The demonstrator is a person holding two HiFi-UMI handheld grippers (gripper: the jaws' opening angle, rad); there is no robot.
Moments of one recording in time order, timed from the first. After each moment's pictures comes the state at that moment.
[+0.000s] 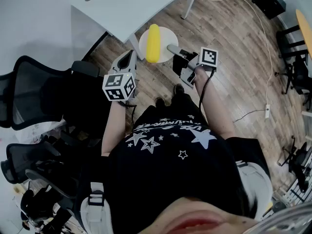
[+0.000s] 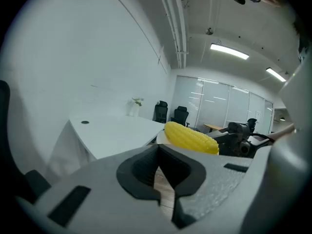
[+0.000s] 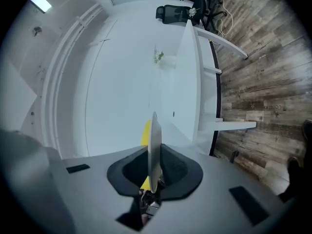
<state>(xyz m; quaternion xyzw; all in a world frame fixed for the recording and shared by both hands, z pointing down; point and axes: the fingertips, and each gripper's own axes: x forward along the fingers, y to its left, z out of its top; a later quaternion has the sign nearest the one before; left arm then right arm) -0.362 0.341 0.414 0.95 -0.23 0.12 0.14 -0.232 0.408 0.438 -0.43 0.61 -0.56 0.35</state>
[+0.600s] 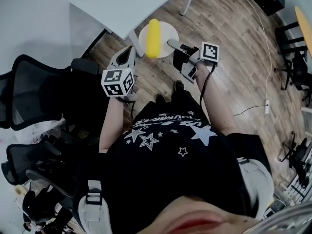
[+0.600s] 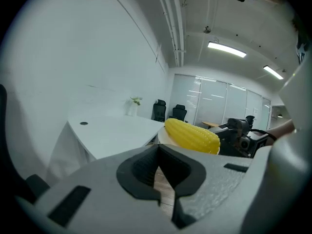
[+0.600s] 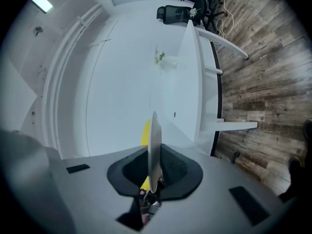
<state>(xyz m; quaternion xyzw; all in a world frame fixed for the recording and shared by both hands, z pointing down) -0.364 0.338 0.415 0.96 -0.22 0.13 0.13 -0.232 0.406 0.431 -0.43 0.61 -0.56 0.36</state>
